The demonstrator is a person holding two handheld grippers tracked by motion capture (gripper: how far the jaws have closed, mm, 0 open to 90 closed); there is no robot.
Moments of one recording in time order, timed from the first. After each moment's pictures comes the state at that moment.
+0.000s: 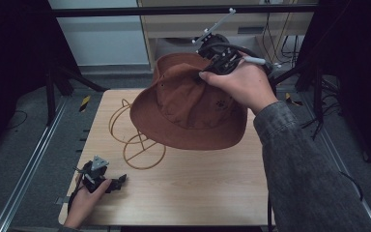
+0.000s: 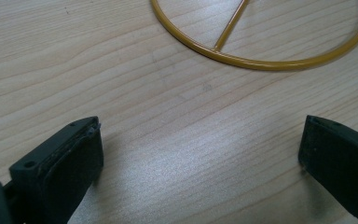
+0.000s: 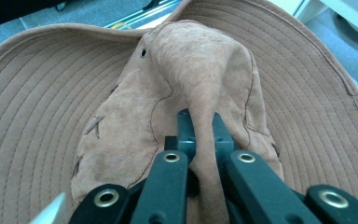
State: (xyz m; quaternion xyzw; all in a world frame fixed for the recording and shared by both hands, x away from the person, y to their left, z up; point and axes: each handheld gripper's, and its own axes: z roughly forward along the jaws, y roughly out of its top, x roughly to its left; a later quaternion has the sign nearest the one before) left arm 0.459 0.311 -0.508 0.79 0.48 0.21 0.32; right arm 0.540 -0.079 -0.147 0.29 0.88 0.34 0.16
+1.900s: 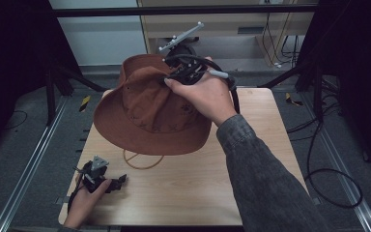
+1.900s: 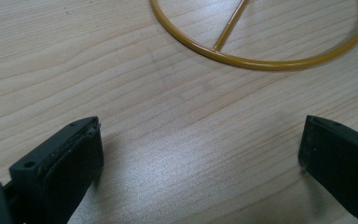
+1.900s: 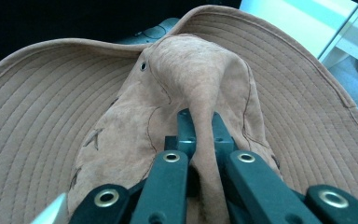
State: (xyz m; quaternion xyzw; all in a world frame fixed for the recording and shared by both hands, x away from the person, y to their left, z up) left arm 0.459 0.311 -0.508 0.79 0.48 0.21 0.32; right arm 0.534 -0.017 -0.167 0.25 0.85 0.43 0.15
